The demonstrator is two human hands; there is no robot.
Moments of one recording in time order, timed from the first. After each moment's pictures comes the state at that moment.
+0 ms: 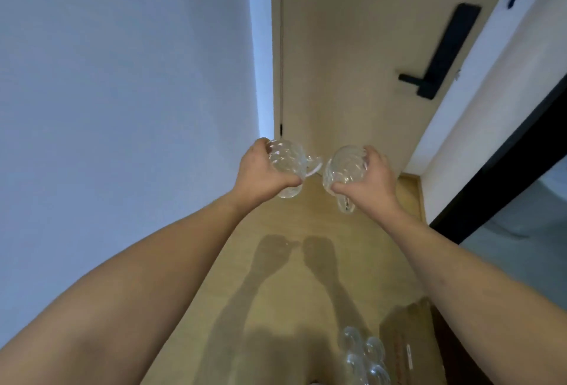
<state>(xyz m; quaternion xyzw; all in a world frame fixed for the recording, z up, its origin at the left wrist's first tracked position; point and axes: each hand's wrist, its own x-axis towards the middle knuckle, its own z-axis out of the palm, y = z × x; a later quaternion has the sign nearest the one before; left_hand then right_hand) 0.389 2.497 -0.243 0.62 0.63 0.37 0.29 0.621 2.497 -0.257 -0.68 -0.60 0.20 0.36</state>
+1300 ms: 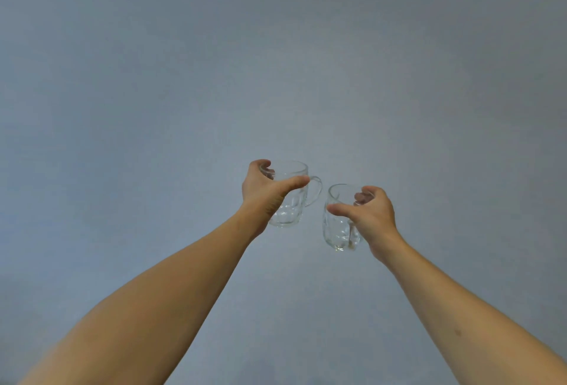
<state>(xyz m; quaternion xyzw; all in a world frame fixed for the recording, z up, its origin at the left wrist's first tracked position) 0.238 2.096 -0.004 0.12 0.70 0.70 -0.13 0.292 2.300 -0.037 -0.11 -0.74 0.60 0.28</state>
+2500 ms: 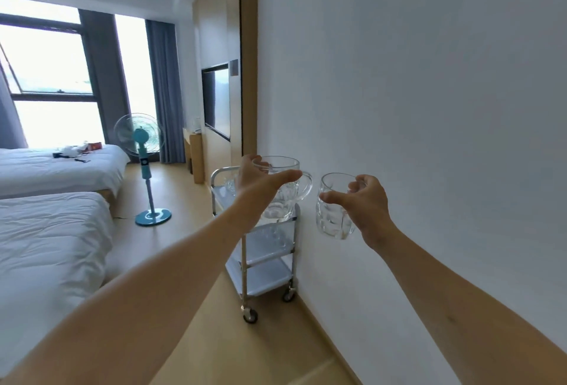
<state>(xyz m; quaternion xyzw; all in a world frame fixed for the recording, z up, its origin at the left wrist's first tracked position) 0.291 1.351 -0.020 -0.27 0.67 0.51 -0.46 0.142 1.502 -0.043 0.29 -0.70 0.65 -0.05</state>
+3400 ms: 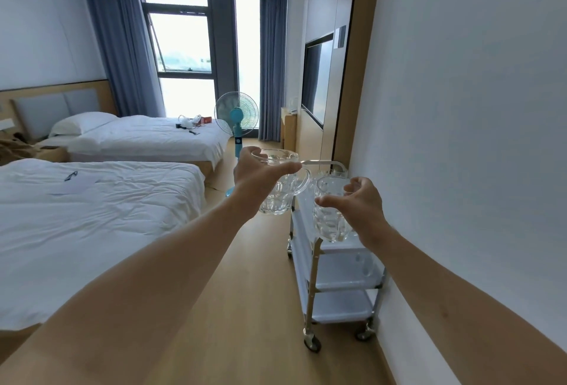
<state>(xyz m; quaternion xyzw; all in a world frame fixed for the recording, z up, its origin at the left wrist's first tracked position) 0.214 1.029 -0.050 -0.44 0.61 0.41 -0.52 0.022 1.118 -0.089 0.44 -0.66 0.58 -0.21</state>
